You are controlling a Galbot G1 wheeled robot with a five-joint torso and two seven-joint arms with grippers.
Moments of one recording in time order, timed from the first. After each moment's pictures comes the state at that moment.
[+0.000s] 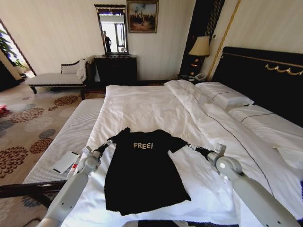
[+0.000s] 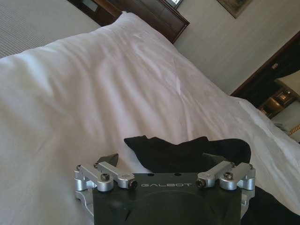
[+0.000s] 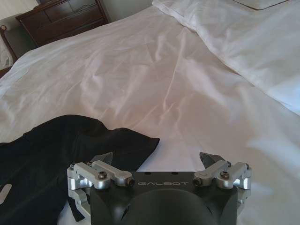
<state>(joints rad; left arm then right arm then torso) 0.92 -1.06 -0.30 -1.35 -1.21 0.18 -0.06 -1.17 0.77 0.43 1.72 1.19 -0.43 0.21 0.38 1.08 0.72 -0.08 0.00</state>
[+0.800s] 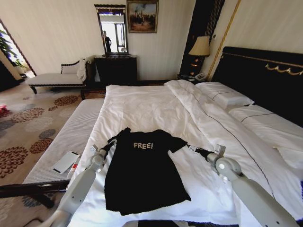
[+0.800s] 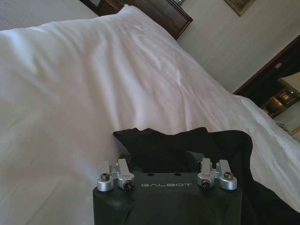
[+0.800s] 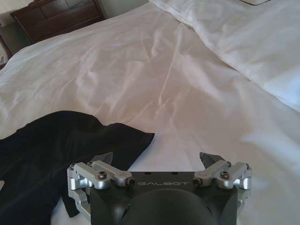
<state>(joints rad) 0.89 -1.12 -0.28 -1.30 -1.19 0.17 -0.07 -1.17 0.78 0.43 1.70 1.18 -0.43 0.21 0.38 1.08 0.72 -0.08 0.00</state>
